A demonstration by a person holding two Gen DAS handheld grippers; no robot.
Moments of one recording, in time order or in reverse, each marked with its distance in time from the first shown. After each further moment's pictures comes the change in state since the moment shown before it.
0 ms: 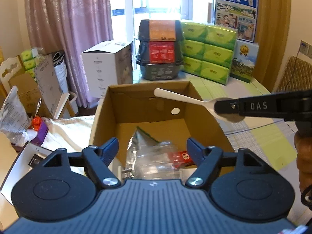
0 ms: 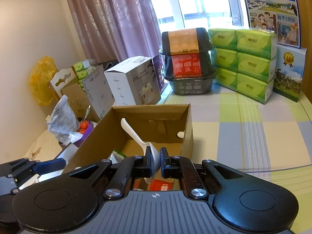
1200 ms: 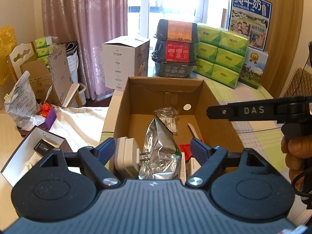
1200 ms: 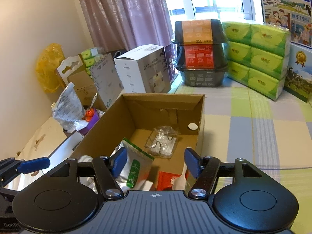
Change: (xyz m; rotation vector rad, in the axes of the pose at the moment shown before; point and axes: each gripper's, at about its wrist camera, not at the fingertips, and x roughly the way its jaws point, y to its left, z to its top) left arm -0.030 0.024 -0.019 -0.088 -0.002 0.036; right arm 0.011 0.016 -0.007 -0.044 0.059 0.027
